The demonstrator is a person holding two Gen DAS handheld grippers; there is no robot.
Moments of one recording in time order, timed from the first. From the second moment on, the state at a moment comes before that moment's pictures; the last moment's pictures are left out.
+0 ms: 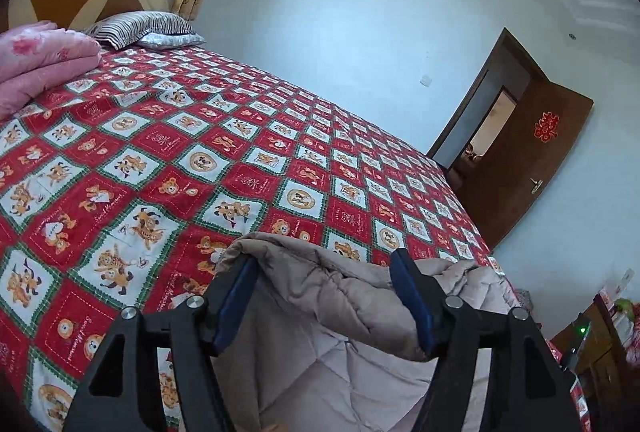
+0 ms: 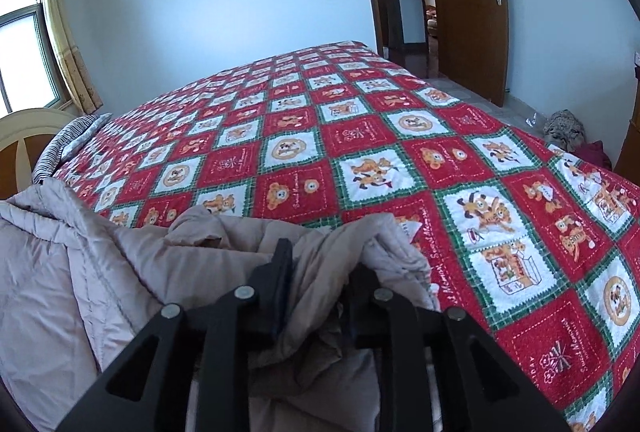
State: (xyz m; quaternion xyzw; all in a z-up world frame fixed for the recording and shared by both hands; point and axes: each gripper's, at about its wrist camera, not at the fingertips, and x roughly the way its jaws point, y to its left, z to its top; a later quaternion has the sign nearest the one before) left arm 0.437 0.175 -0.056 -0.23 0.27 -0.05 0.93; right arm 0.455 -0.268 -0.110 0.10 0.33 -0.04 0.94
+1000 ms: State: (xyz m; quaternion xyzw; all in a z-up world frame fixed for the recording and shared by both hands) left arm 0.468 0.022 -0.120 0.07 0.28 0.11 0.95; right arm 0.380 -0.164 -0.102 0.00 0.23 0.04 0.97
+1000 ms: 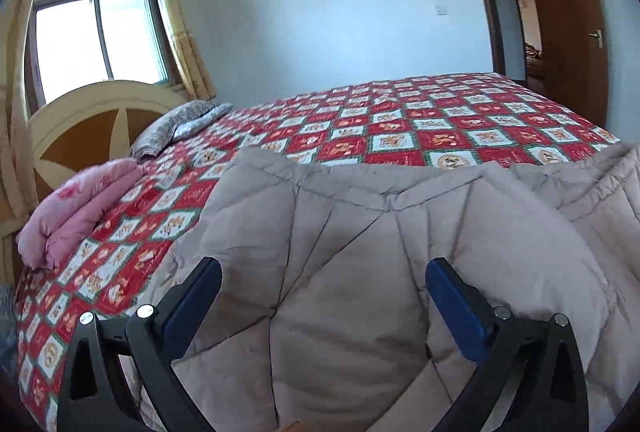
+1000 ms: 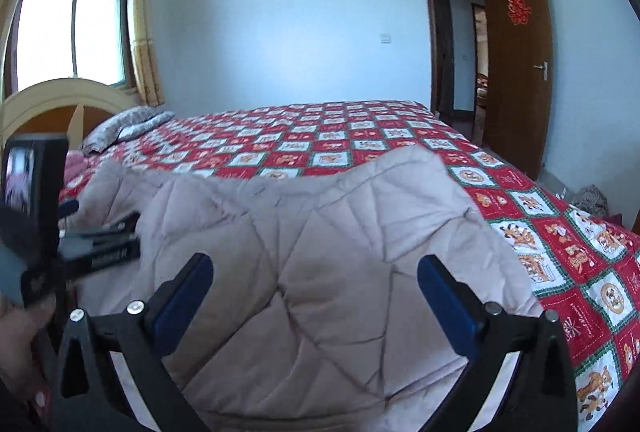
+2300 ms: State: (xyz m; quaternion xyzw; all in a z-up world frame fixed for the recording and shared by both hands) left arm 0.545 0.072 -0.164 0.00 0.39 0.12 0.91; right arm 0.505 -0.115 -0.135 -0.07 0.32 -0.03 0.94
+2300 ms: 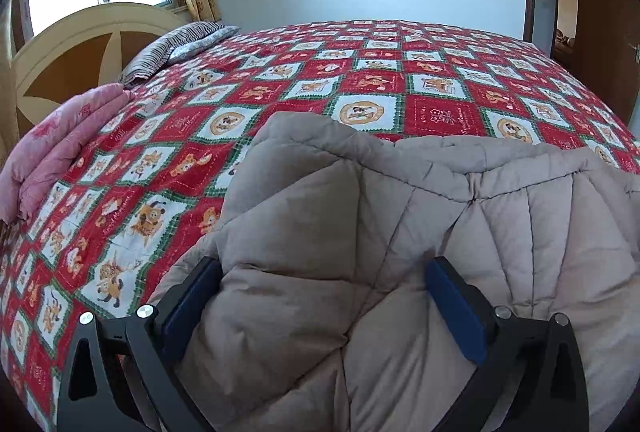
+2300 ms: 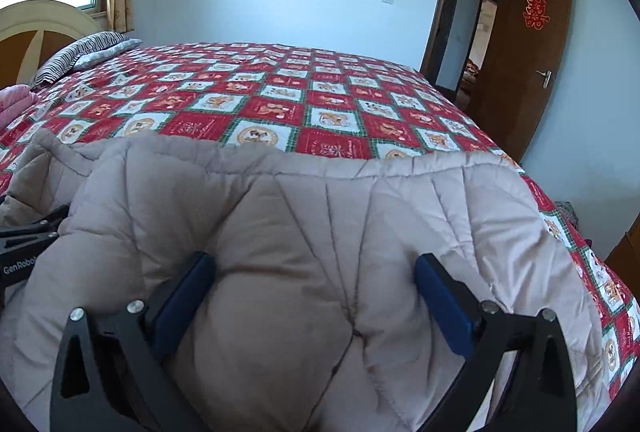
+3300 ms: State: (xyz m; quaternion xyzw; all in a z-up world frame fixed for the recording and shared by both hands) left arm 0.547 0.068 -0.174 0.01 0.38 0.13 0.92; right arm 0.535 -0.112 -0.166 -0.09 0.41 -0.04 0.91
